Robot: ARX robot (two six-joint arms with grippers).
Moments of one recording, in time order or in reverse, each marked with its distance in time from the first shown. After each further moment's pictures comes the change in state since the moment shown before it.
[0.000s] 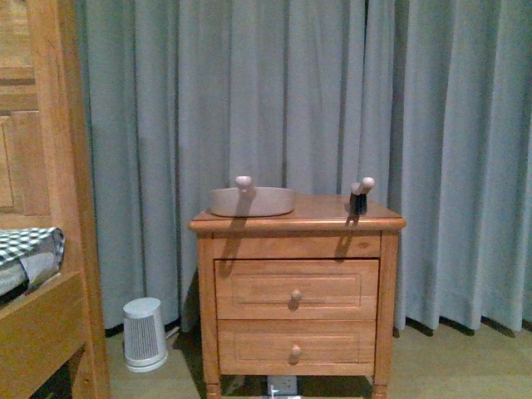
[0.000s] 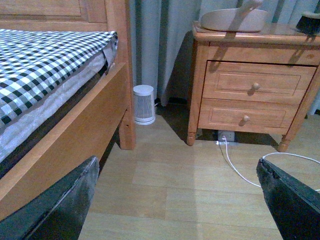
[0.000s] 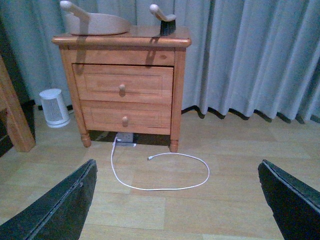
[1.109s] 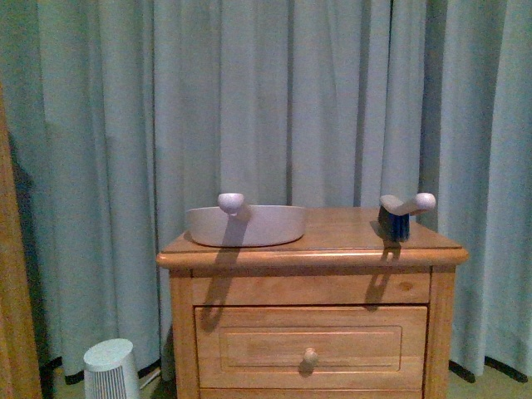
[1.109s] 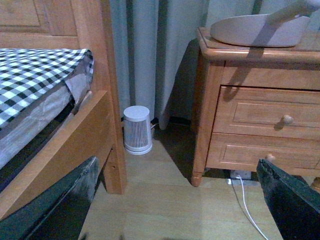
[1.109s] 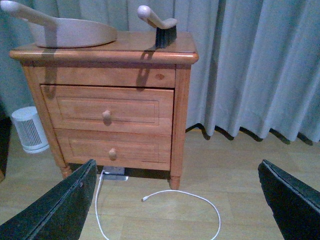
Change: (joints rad) left arm 0.000 0.000 0.000 0.000 0.000 0.000; right arm 0.000 0.000 0.000 0.000 0.000 0.000
